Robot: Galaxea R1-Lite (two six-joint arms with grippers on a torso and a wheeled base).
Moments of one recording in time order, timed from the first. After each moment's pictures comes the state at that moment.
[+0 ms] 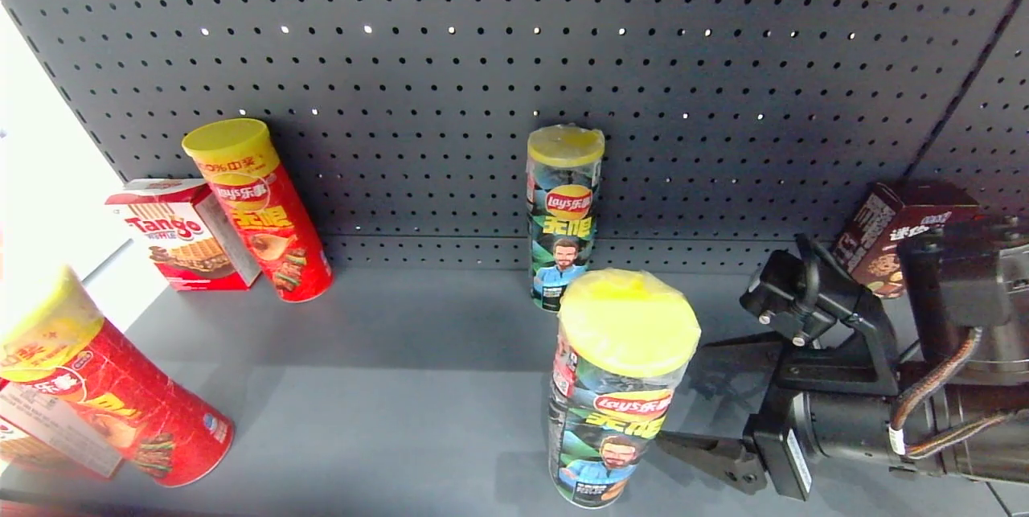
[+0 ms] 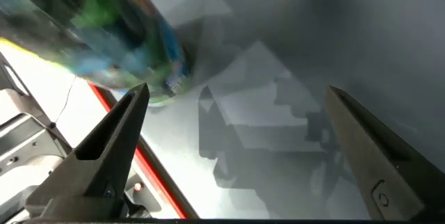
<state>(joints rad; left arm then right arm) 0.00 0.00 0.00 0.00 -0.14 0.06 0.72 1.41 -0.76 -0.14 0.09 -0.16</state>
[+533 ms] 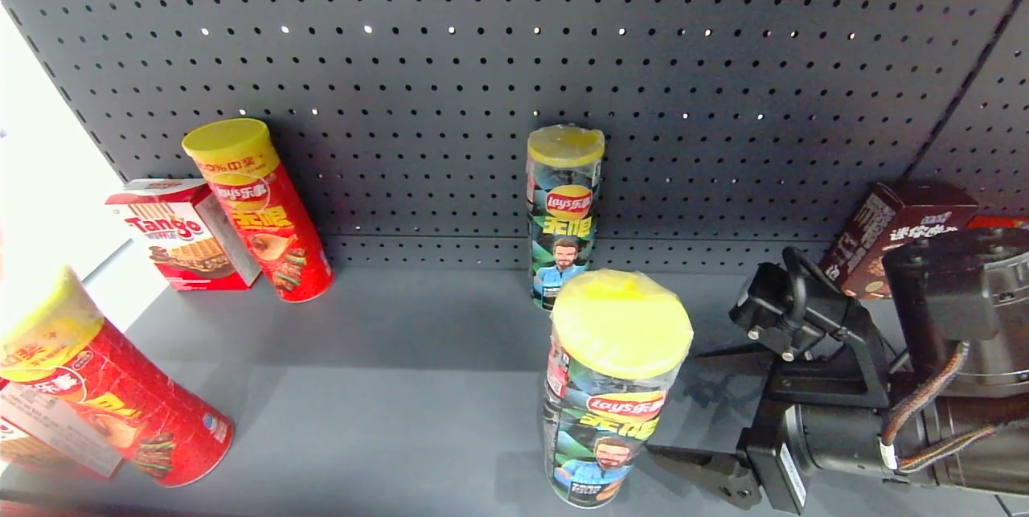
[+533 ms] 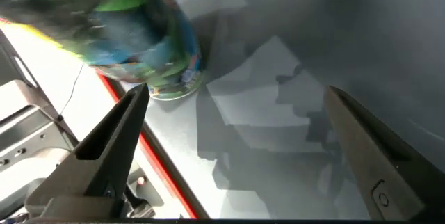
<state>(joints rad) 0.00 0.00 0.00 0.00 -0.14 0.06 0.74 1.42 -0.75 -0.14 0.09 -0.16</state>
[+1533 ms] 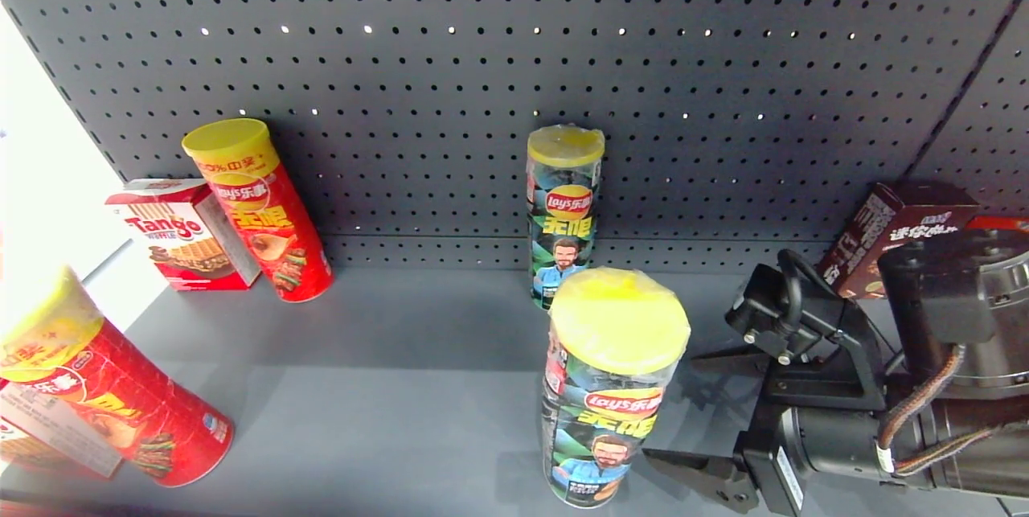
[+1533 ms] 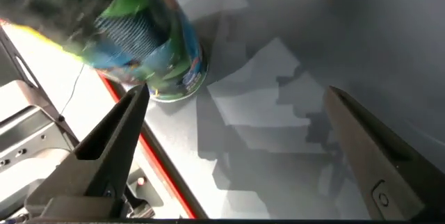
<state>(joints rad) 0.00 0.00 0.00 0.00 -0.14 0.06 0.75 1.42 -0.74 -0.14 0.09 -0.16</state>
